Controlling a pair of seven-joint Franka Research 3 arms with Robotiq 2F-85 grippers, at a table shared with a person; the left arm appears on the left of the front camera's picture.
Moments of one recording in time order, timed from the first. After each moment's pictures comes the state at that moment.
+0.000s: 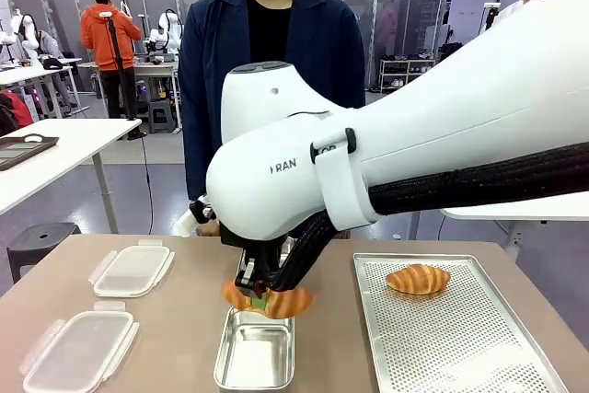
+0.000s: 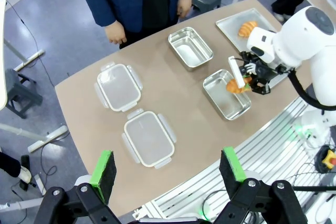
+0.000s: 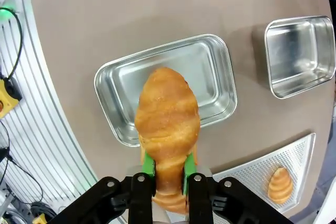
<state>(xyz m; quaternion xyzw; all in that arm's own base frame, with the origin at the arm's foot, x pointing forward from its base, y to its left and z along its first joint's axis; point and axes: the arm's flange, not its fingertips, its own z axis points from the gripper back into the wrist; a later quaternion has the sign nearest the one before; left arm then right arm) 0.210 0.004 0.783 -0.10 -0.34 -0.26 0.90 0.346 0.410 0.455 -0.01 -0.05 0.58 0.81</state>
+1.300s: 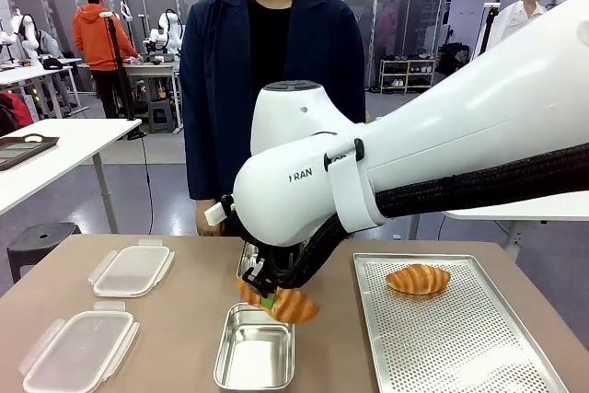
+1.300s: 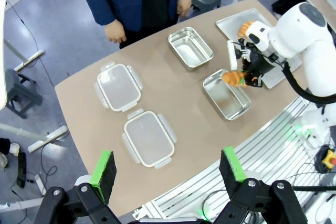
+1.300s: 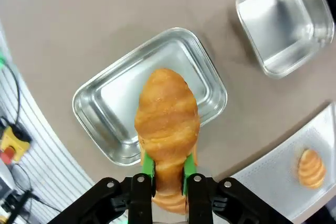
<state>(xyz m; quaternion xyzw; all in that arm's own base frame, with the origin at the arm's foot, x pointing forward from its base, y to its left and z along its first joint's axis) 0.210 0.004 0.783 -0.10 -0.34 -0.26 0.90 0.369 0.383 0.433 0.02 -0.06 0.45 0.89</state>
